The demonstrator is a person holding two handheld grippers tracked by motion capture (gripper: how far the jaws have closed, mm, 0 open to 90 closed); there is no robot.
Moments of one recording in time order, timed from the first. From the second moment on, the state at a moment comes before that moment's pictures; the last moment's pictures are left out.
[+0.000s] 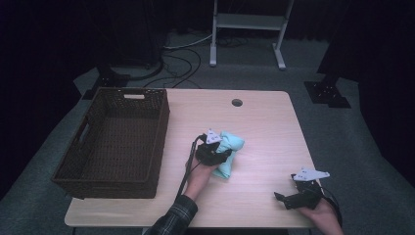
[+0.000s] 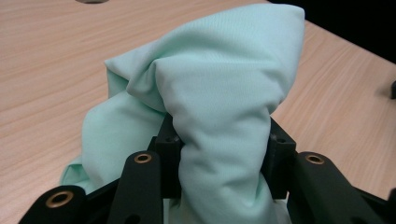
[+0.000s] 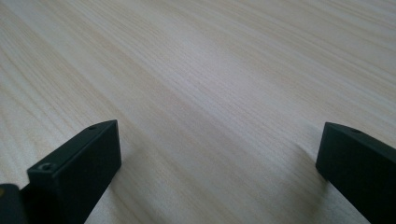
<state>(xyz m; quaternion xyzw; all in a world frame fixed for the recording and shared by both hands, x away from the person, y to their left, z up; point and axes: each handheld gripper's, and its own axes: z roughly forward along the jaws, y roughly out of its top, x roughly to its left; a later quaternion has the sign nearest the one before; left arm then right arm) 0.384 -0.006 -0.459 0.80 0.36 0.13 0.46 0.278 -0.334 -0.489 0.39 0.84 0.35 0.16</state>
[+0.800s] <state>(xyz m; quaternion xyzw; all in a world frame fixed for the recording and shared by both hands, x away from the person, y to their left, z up) 0.397 -0.034 -0.476 0.81 0.38 0.15 0.42 0.277 -0.334 -0.489 0.39 0.84 0.35 0.16</state>
